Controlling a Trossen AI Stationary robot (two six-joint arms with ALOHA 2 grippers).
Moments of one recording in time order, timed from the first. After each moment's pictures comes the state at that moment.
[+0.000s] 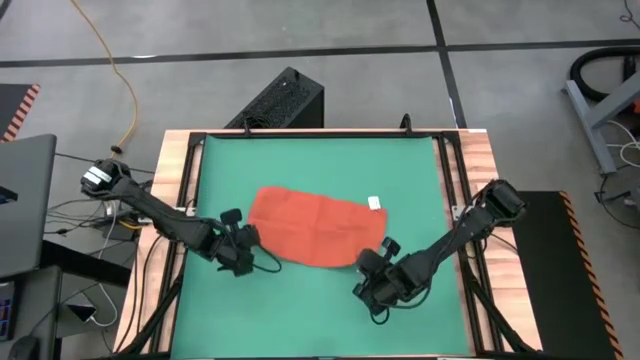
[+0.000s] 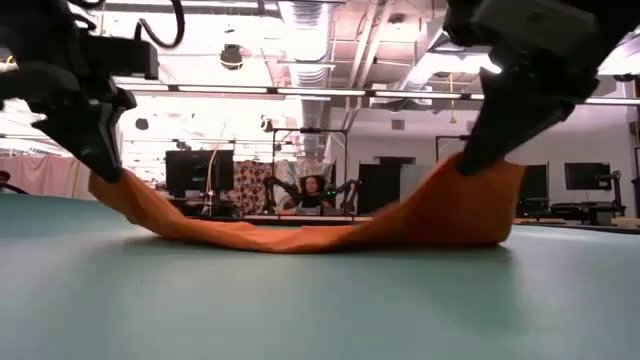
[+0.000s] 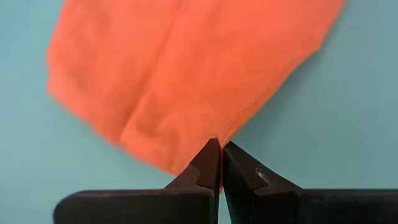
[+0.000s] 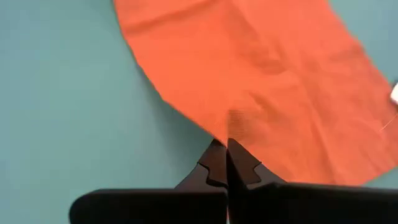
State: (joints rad) left arm -0.47 1.28 0.73 -0.71 -0.45 -0.64; right arm 0.59 1.74 1.13 -0.66 0.67 1.08
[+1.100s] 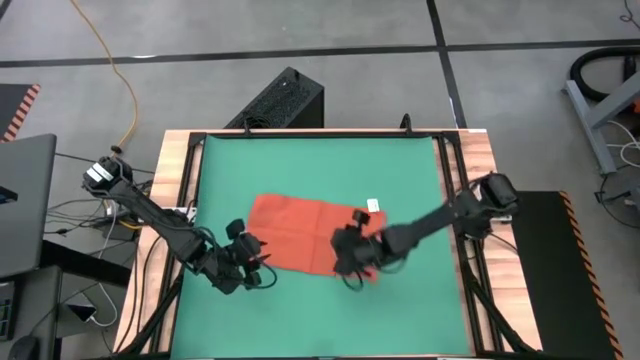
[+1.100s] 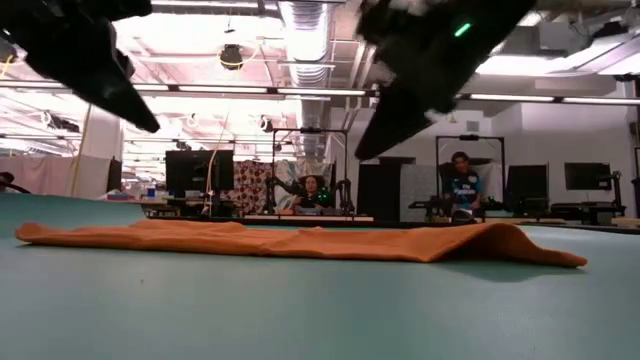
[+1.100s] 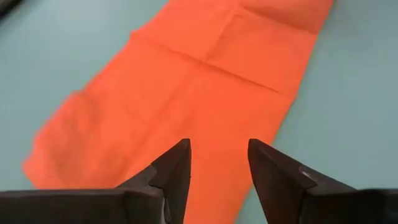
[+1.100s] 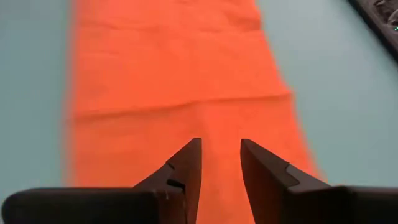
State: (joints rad) left arm -0.63 1.28 0.72 -0.41 -0.71 -0.78; right arm 0.34 1.74 1.13 -0.34 0.65 0.41
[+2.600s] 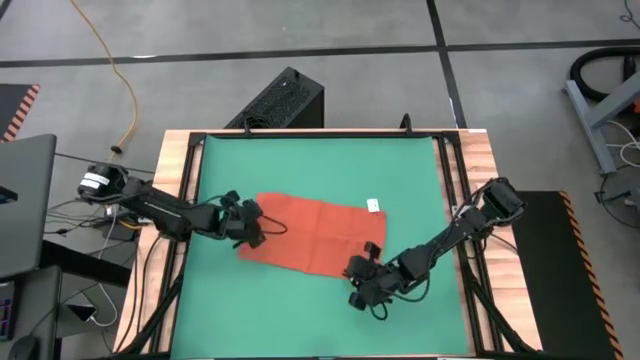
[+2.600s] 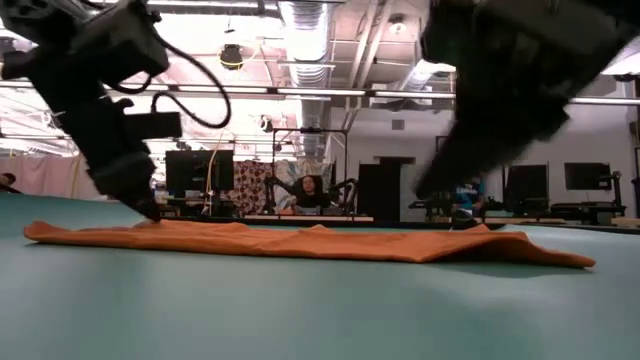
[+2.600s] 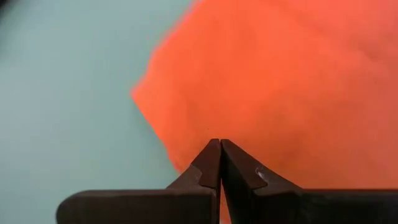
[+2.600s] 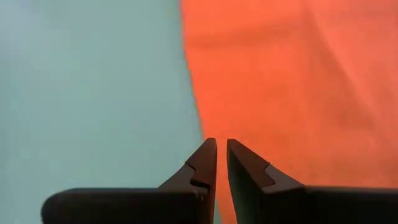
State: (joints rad) left arm -0.16 1.28 0.45 -0.29 -0.62 -0.57; right arm 0.54 1.74 0.96 -0.09 0.56 0.72
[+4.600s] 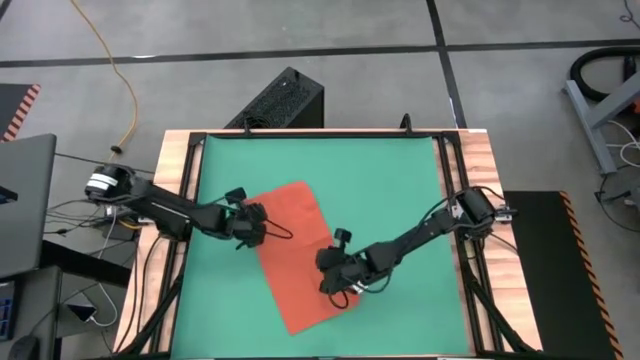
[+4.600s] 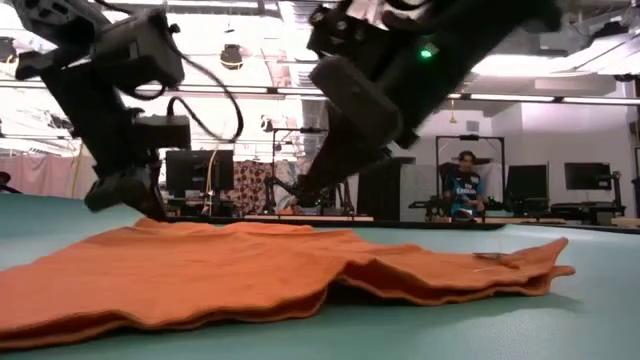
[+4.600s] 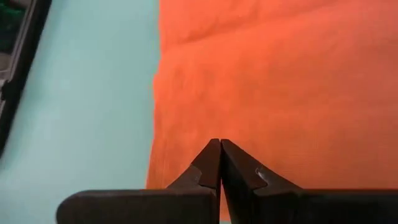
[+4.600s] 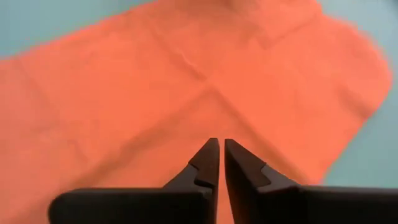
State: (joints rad) left arm -0.16 1.35 0.51 -0.37 -0.64 -0.34; right arm 0.40 1.96 1.25 -0.15 0.62 0.38
